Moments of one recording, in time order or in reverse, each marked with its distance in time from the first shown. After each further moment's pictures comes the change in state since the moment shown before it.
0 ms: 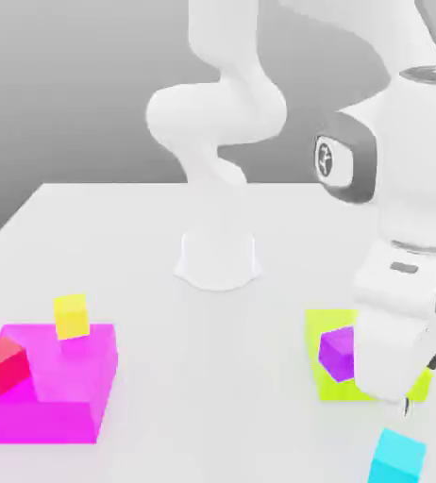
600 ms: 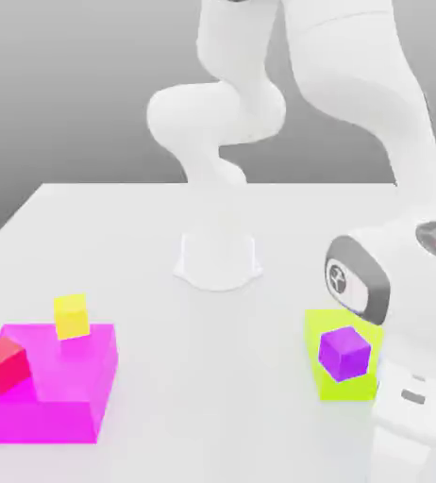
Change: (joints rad) arm 0.024 0.111 -0.001 0.008 -0.031 0.045 -0.023
